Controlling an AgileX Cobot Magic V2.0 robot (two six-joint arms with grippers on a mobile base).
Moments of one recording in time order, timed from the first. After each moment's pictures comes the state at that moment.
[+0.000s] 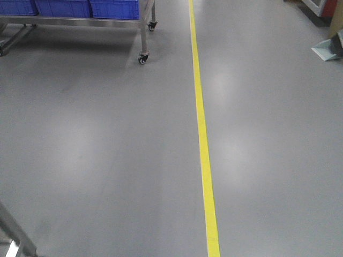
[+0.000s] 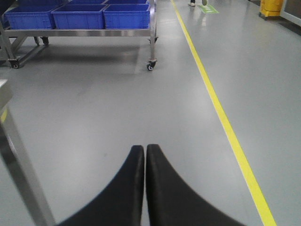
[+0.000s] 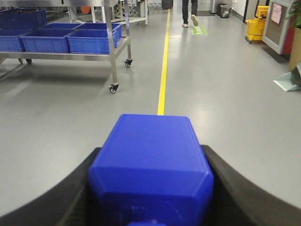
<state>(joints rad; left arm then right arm) 0.02 0.03 0.03 -0.06 0.27 0.10 -0.07 0.18 -0.35 0.19 0.47 -0.19</state>
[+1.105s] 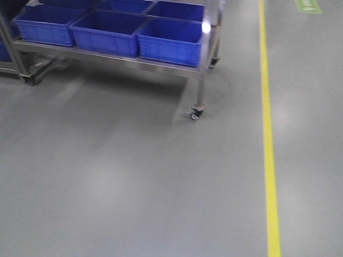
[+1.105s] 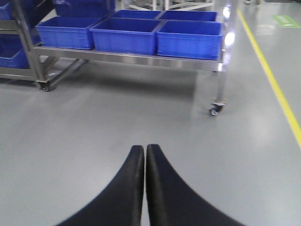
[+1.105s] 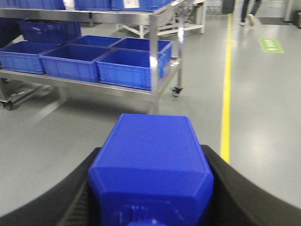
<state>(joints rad) 0.02 0.03 0.03 -0.06 0.27 0.10 -0.07 0.18 -0.35 0.19 0.47 -0.19</state>
